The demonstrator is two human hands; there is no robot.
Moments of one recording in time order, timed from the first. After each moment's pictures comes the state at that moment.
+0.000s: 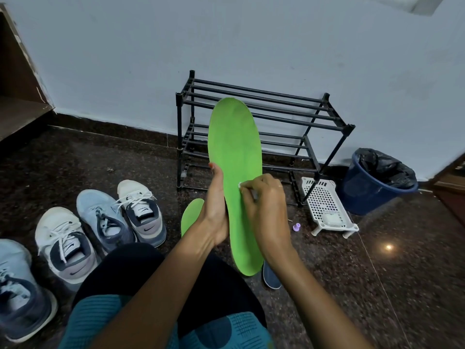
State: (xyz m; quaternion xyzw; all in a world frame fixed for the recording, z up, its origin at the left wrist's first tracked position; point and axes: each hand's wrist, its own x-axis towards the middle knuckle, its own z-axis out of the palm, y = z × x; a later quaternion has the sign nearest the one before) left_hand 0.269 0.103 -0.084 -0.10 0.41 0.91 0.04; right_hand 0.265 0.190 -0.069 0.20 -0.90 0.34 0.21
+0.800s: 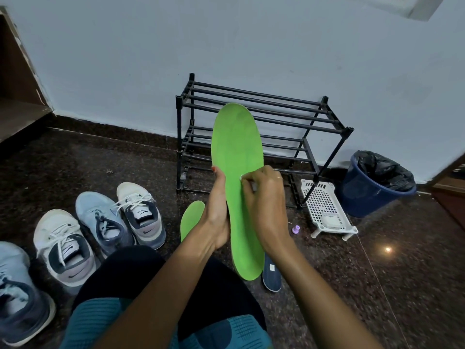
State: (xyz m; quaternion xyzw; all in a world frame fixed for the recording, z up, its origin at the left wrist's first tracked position) left_hand 0.270 0.104 -0.081 -0.10 0.41 0.90 0.04; right_hand 0.250 0.184 -0.061 0.18 -0.90 0.31 0.22
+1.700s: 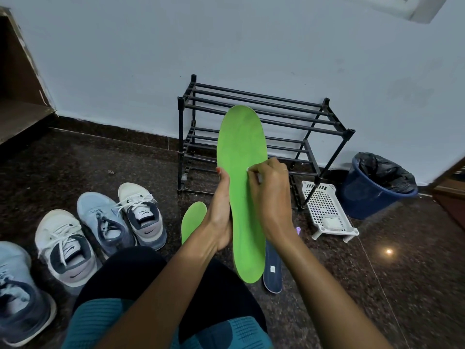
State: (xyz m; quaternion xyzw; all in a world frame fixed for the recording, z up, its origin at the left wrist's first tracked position) left_hand 0.271 0.106 -0.078 -0.09 0.41 0.91 0.05; right_hand 0.237 0.182 -0.056 0.18 -0.90 0.29 0.26
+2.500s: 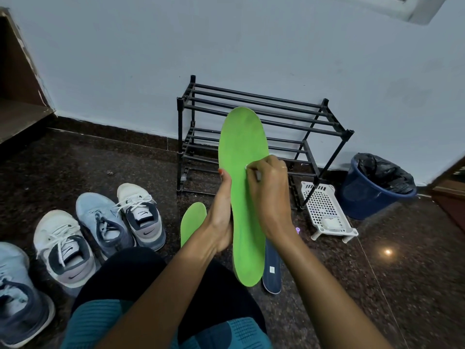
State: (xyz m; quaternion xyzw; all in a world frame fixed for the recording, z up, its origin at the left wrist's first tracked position) left_hand 0.272 0.109 -0.079 -0.09 0.41 0.91 0.06; right_hand 0.234 0.182 -0.053 0.19 -0.90 0.29 0.28
